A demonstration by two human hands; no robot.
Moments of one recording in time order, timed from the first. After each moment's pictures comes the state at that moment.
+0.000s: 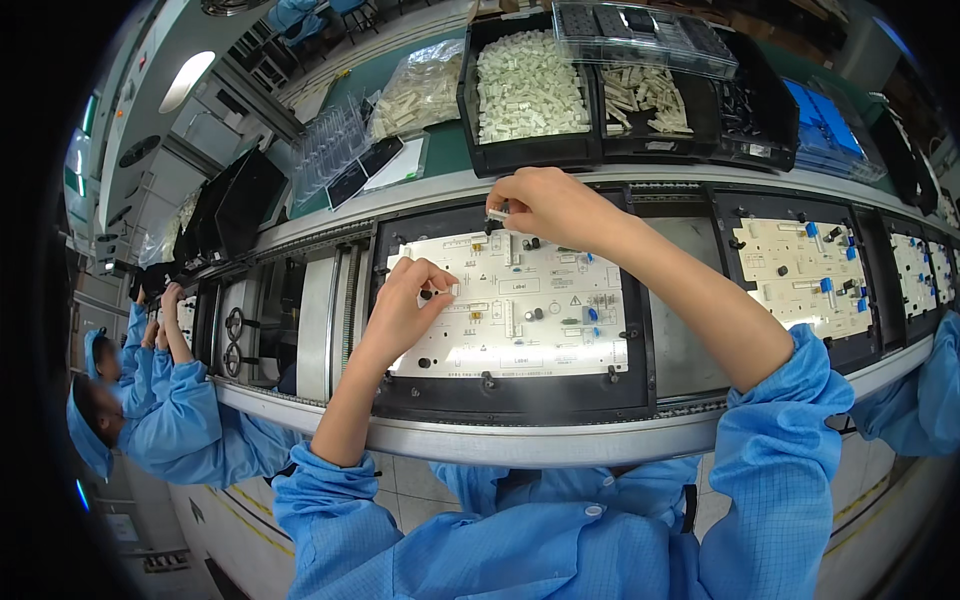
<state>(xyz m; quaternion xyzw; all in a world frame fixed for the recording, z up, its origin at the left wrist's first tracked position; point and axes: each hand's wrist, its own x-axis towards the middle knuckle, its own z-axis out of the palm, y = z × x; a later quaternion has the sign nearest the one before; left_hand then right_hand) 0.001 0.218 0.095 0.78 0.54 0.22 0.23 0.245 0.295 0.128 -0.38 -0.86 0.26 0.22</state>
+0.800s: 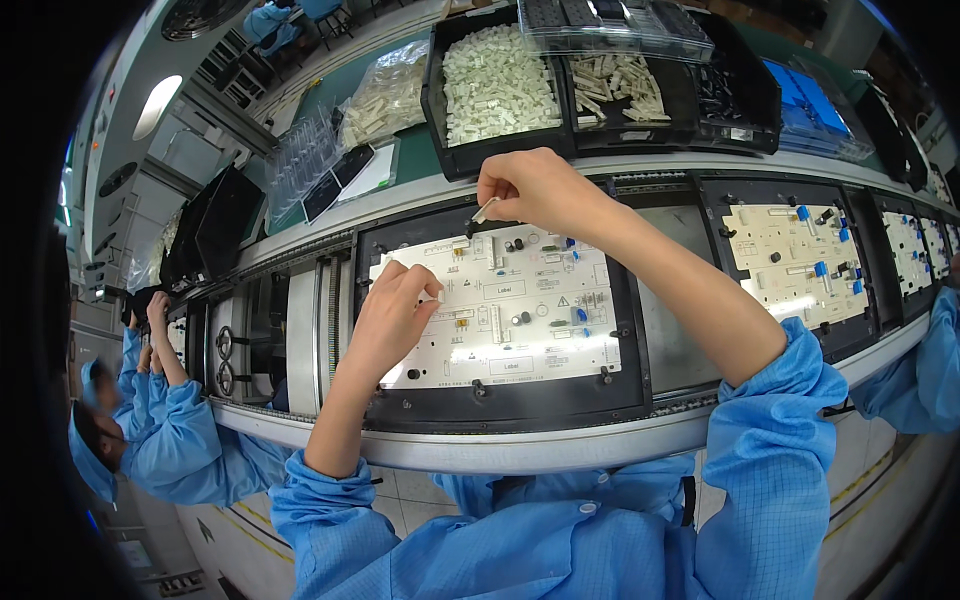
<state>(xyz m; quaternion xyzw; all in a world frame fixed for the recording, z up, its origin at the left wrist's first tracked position) 0.018 0.222 0.104 0.86 0.47 0.17 0.11 0.258 0.297 0.139 -0.43 -0.80 0.32 0.27</state>
